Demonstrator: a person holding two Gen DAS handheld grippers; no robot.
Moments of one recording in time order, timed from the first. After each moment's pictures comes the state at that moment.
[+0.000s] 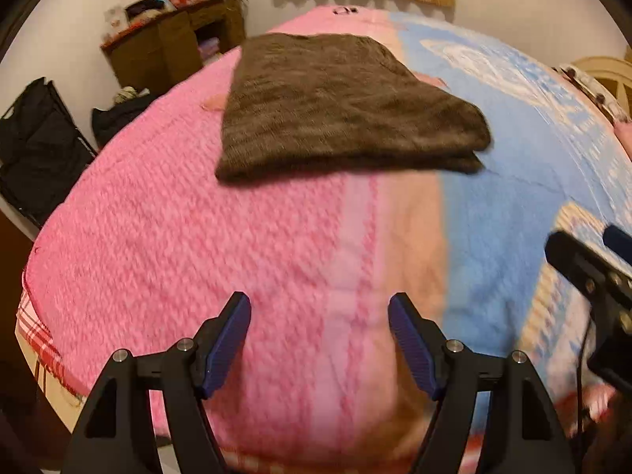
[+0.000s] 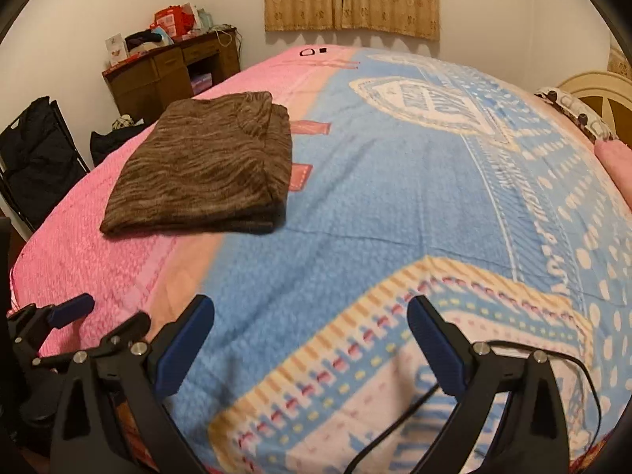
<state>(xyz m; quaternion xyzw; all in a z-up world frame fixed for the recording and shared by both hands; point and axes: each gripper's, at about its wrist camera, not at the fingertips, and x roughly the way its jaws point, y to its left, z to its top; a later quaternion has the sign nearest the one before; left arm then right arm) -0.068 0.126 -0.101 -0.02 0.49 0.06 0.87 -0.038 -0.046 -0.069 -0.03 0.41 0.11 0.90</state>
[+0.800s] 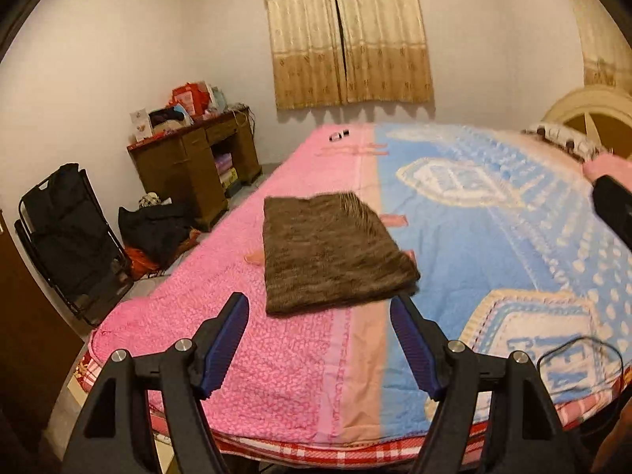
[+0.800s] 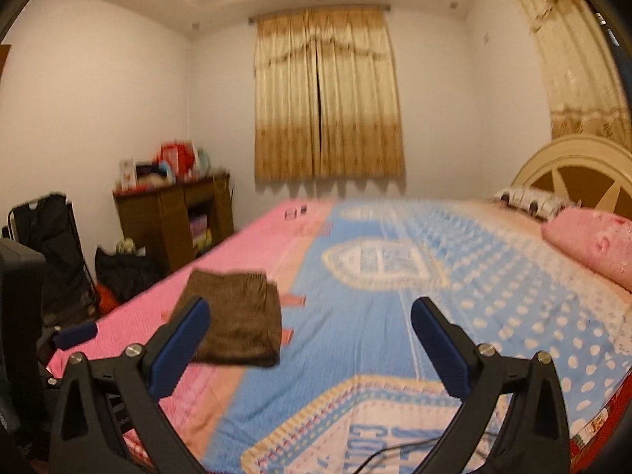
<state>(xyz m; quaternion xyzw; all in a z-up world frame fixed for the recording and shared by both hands) -0.140 0.096 0.029 0.04 0.28 0.08 0.96 -0.154 -0.082 0.062 0.01 0.12 0.08 0.99</state>
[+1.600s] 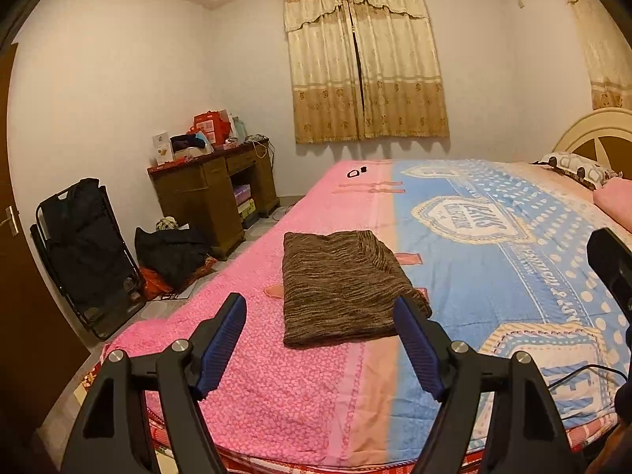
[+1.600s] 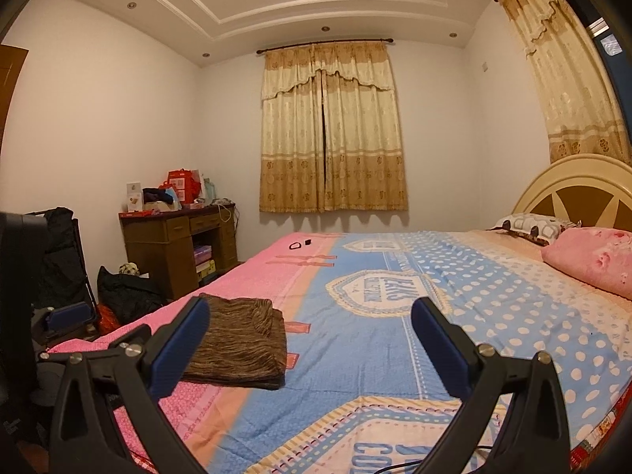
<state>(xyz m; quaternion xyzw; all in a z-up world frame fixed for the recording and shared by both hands) -0.152 0.092 0.042 0.03 0.22 0.11 0.97 -0.161 -0.082 0.052 0.01 0.07 0.09 0.99</state>
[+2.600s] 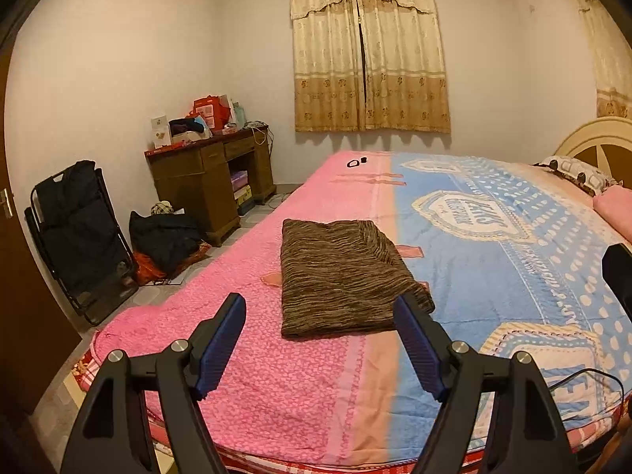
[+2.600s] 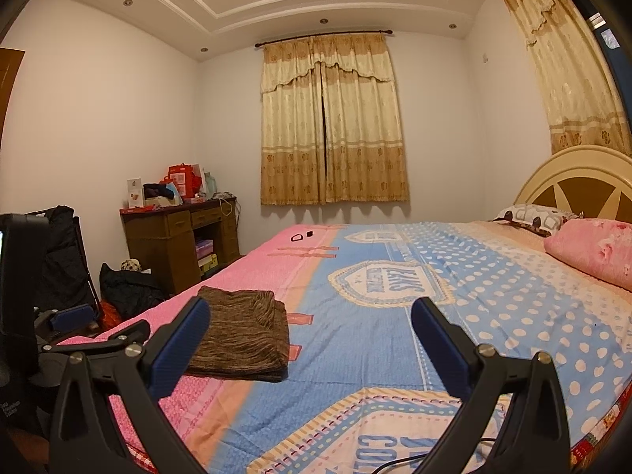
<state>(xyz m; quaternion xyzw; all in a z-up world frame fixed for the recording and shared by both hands) -0.145 0.103 0.034 0.01 0.24 0.11 0.97 -0.157 -0.084 0.049 0.02 0.09 0.09 0.99</state>
